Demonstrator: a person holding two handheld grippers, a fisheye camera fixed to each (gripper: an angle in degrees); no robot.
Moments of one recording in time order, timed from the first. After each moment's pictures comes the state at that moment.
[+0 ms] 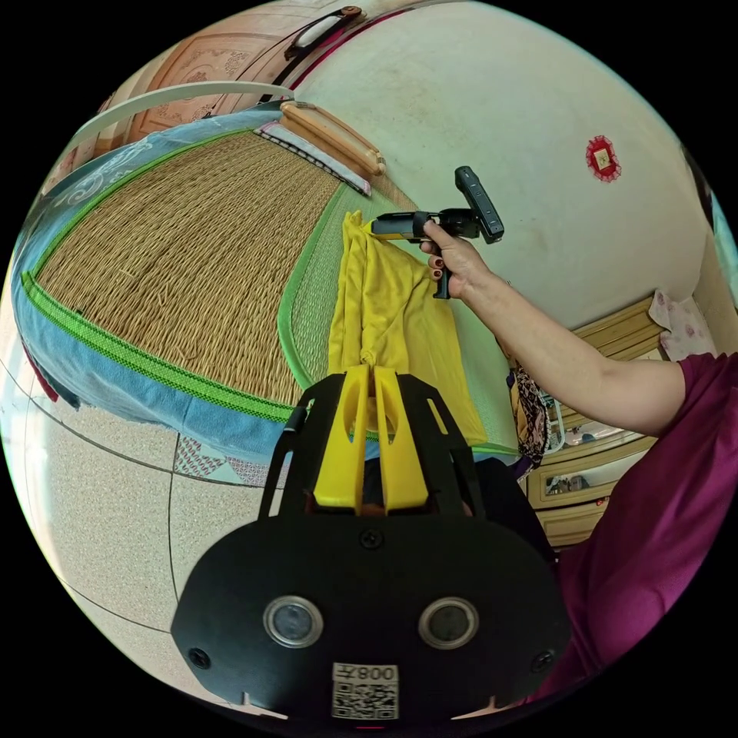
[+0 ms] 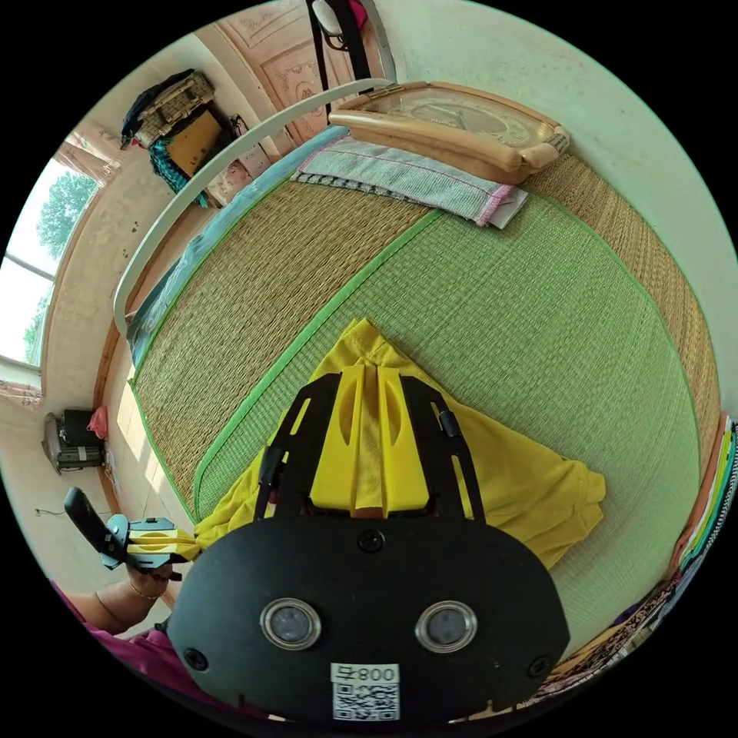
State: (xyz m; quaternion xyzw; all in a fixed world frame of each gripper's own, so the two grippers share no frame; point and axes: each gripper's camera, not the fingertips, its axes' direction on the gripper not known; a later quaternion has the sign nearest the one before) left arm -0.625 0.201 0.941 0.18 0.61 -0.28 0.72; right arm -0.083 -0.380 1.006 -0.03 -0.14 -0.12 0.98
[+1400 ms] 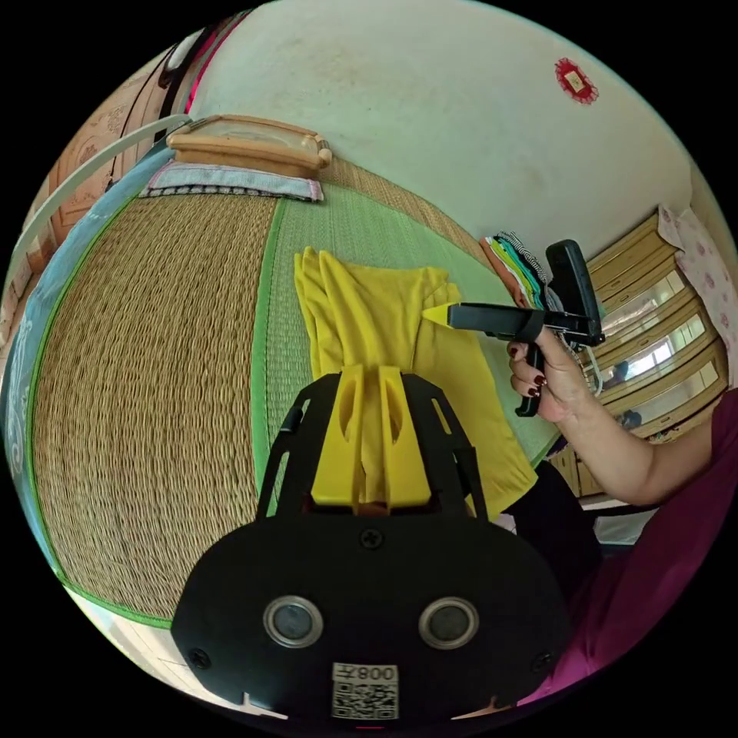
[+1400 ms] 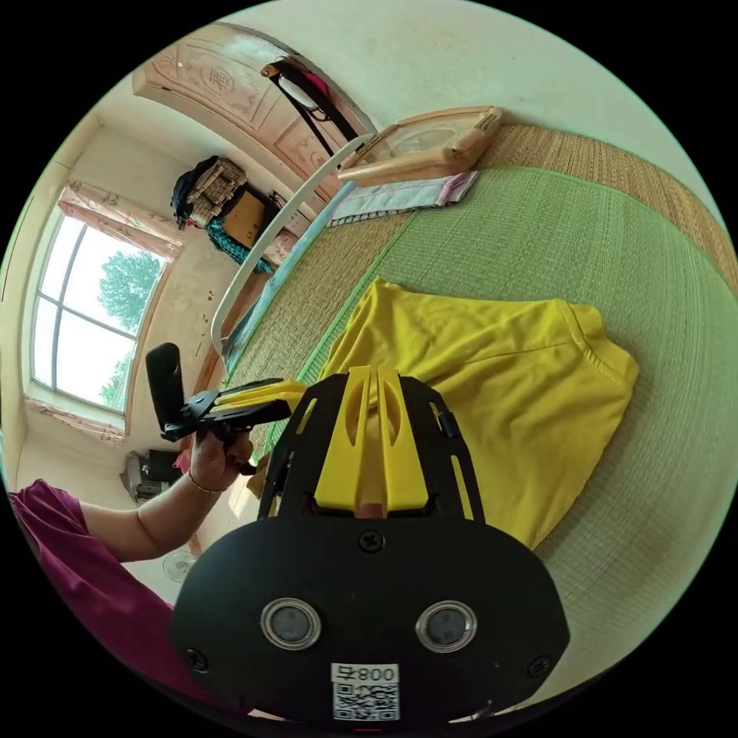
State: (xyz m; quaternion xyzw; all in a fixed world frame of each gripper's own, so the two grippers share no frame) left arm -0.678 -0.019 0.856 0.17 0.55 -0.13 0.81; right arm 0.070 -0.245 0.940 0.02 -0.32 -0.01 0.95
